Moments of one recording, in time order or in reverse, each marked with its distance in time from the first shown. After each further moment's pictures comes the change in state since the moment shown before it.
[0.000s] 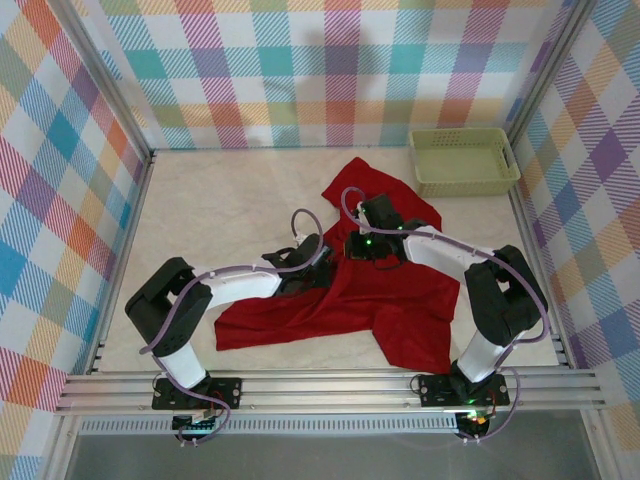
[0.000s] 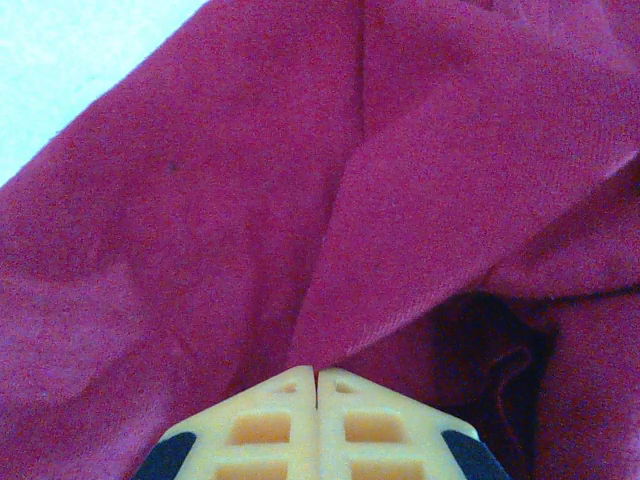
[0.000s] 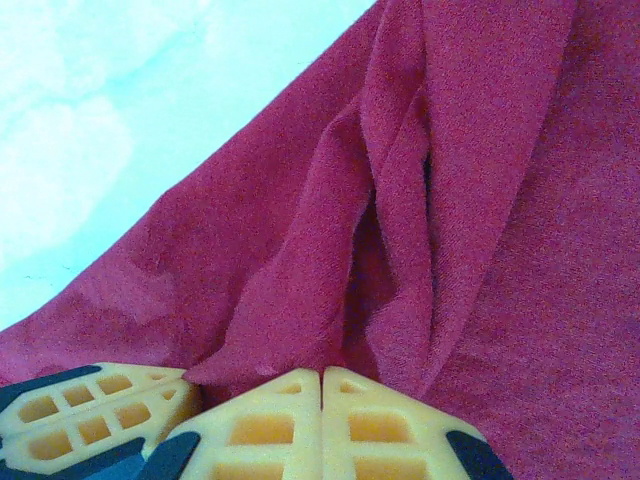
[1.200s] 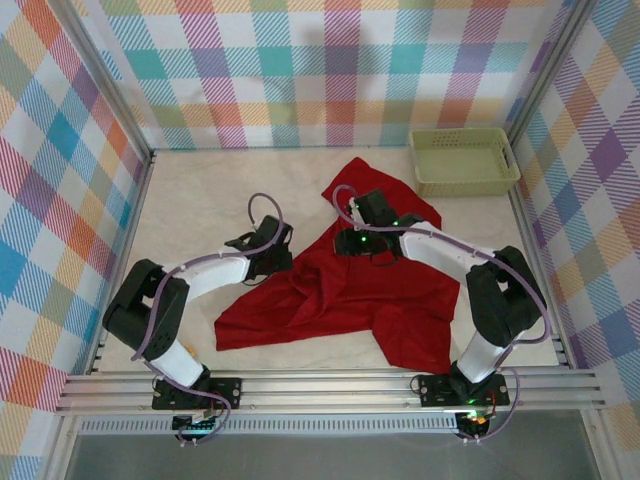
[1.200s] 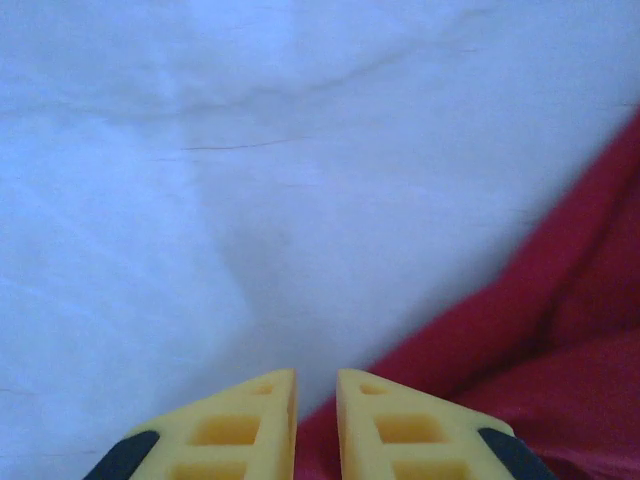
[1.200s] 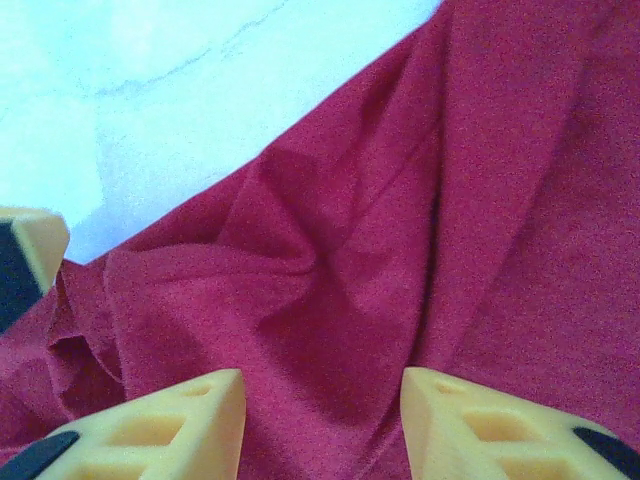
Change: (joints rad) left arm 0.291 -0.082 -0.060 -0.085 -0.007 0.103; right arm 0.057 0.001 0.077 -0.071 0.075 -0.103
